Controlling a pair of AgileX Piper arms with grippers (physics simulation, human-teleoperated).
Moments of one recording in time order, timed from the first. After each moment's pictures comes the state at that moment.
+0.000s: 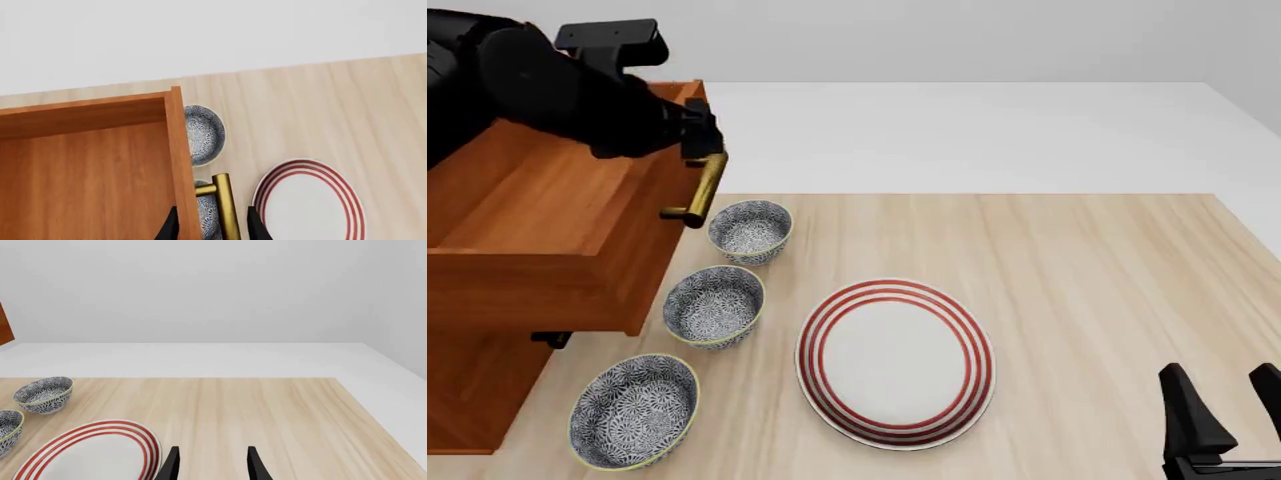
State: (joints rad) left arm -0.28 1.50 -1.52 0.82 -0.17; right arm 0.00 0.01 0.00 0.00 0.00
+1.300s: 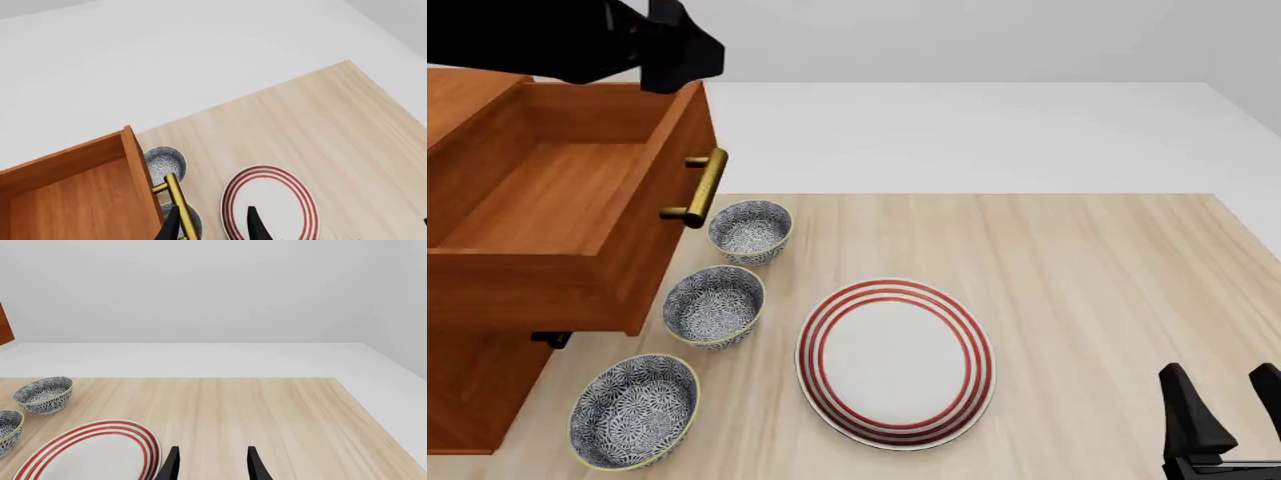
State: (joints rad) left arm -0.46 1.29 -1.65 0.91 -0.04; right arm 0.00 0.01 0.00 0.00 0.00
